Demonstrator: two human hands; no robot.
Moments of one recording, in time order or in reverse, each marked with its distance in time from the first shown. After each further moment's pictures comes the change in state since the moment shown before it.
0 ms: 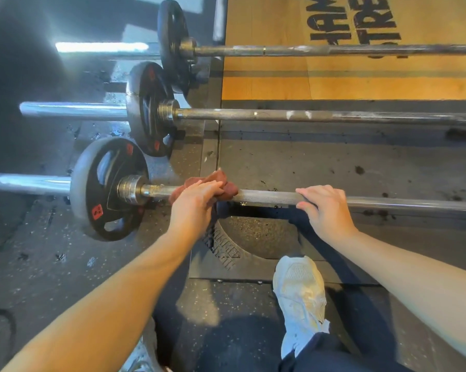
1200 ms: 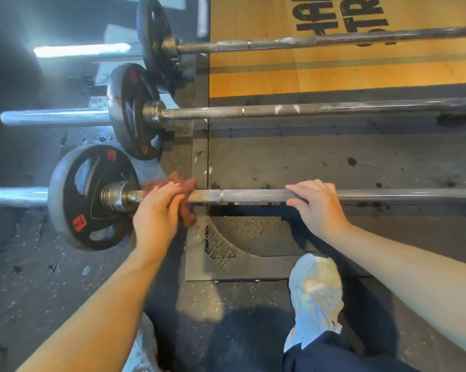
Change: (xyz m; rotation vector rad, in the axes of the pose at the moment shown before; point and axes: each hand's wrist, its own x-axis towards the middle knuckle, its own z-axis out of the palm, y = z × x) left_hand -0.018 -0.038 -0.015 0.037 0.204 -0.040; right_hand 0.003 -0.003 -0.001 0.028 -0.021 -0.004
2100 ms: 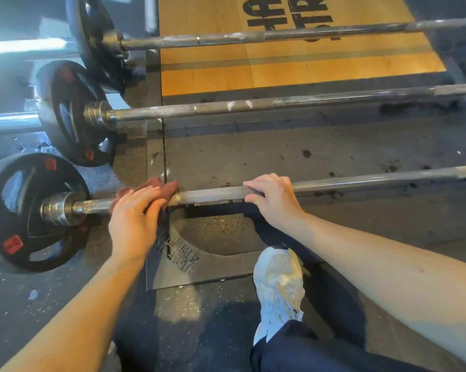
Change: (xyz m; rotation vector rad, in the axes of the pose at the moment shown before) left_hand 0.005 0.023 0.037 0.024 0.010 -0.032; right_hand 0.002 -0.012 -0.013 0.056 -0.075 0.113
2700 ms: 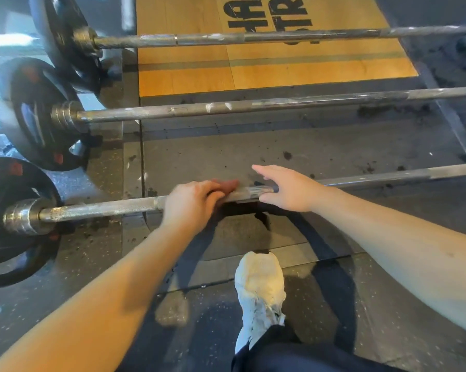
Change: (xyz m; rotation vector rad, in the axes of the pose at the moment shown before) left_hand 0.032 0.129 0.054 -0.095 -0.321 0.167; right_hand 0.014 0.038 -0.090 -0.099 -0.457 0.100
